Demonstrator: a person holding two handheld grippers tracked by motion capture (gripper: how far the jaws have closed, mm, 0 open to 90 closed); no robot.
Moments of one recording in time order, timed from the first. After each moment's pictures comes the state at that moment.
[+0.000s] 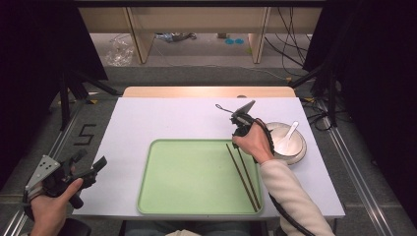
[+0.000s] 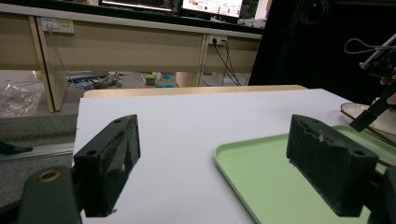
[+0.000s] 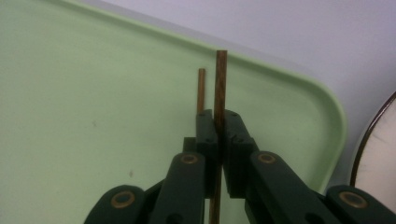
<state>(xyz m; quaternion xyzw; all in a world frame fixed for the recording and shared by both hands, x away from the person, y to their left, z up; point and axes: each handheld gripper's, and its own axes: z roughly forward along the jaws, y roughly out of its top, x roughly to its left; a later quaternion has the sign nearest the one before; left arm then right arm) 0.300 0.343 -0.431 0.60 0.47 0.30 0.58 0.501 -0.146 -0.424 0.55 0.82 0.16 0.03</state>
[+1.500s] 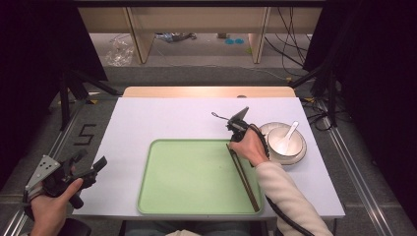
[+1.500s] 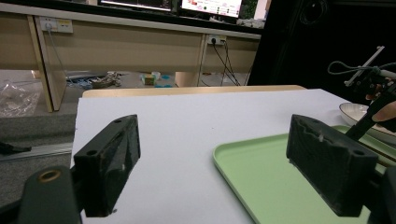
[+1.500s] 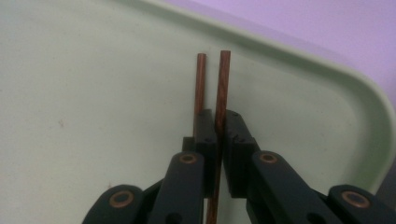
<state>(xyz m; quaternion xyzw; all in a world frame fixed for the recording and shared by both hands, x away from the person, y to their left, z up) 0.301 0.343 -0.431 0.60 0.46 0.29 0.58 0.502 -0.133 -0.452 0.57 0.81 0.12 0.00</state>
